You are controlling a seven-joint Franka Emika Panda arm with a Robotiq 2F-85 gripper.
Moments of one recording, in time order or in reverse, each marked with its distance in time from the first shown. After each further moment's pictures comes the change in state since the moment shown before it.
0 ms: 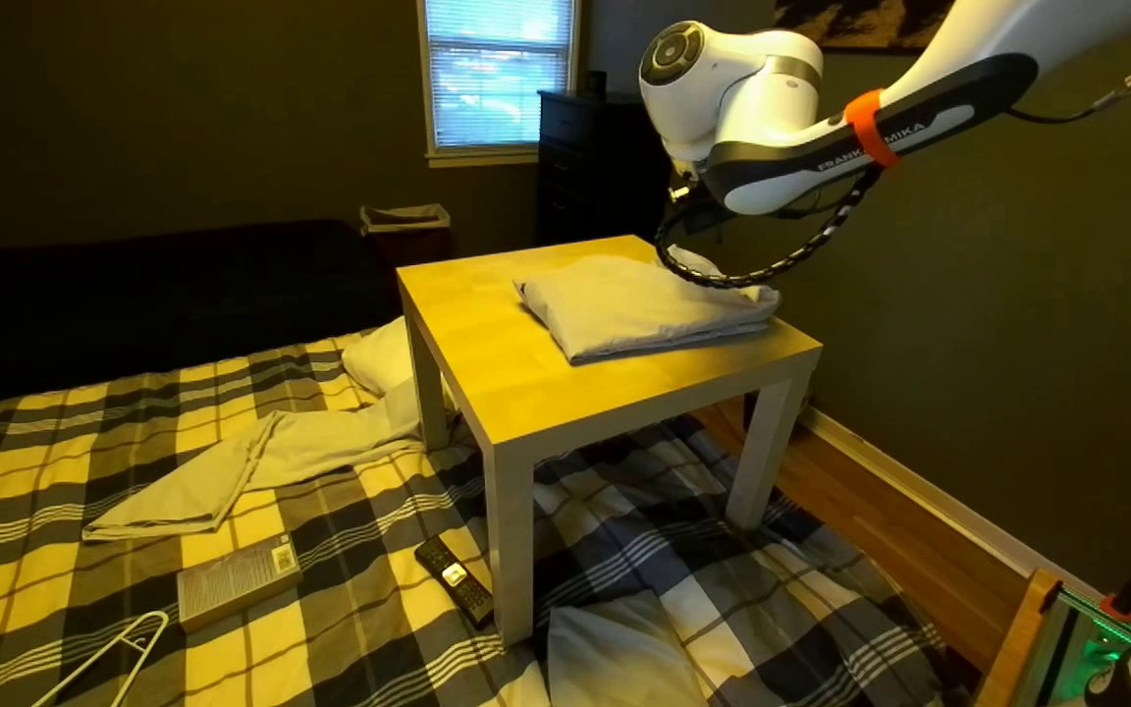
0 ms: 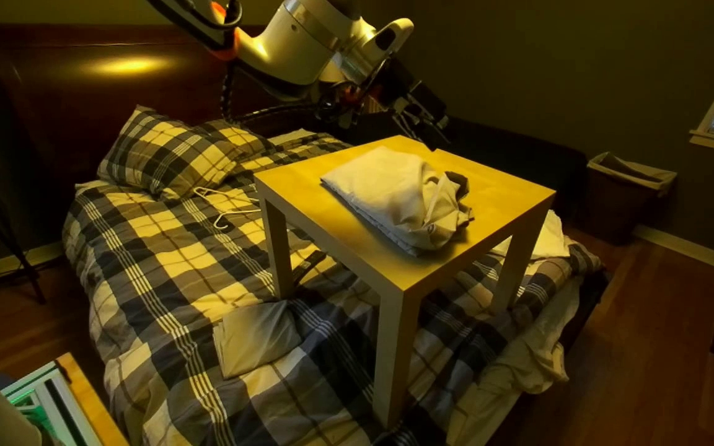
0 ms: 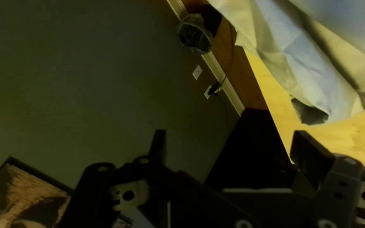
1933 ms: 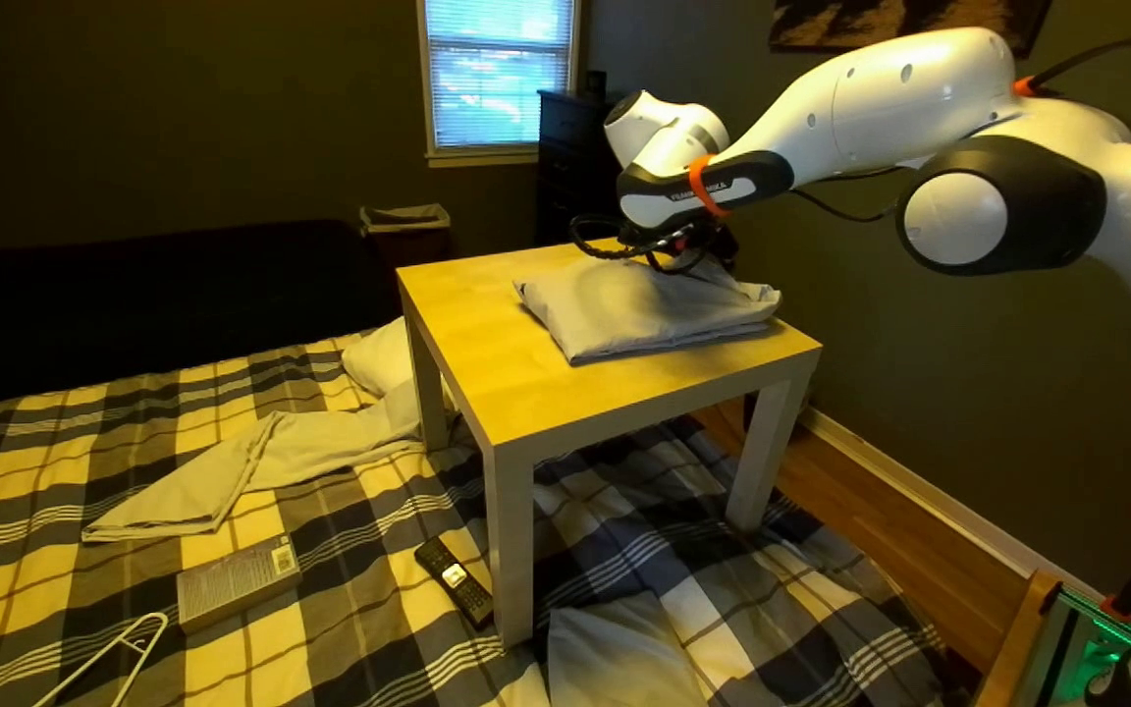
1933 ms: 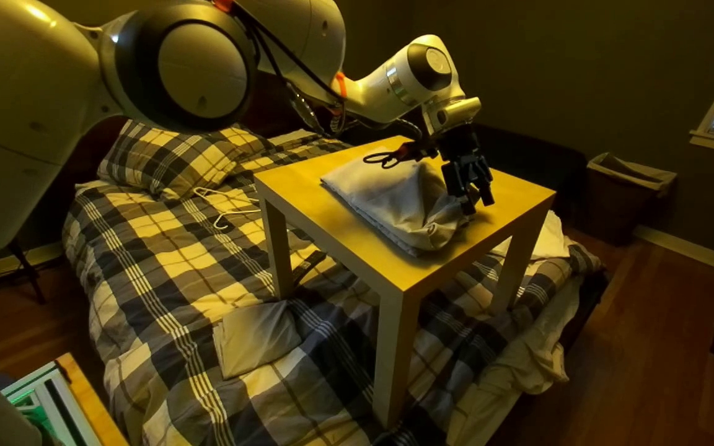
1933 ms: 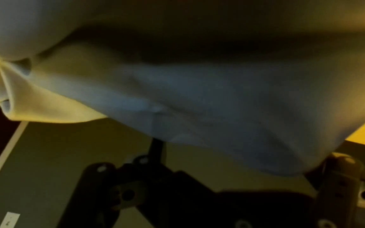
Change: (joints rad) arm 0.012 0.635 -0.230 0.758 0.493 -0.290 0.490
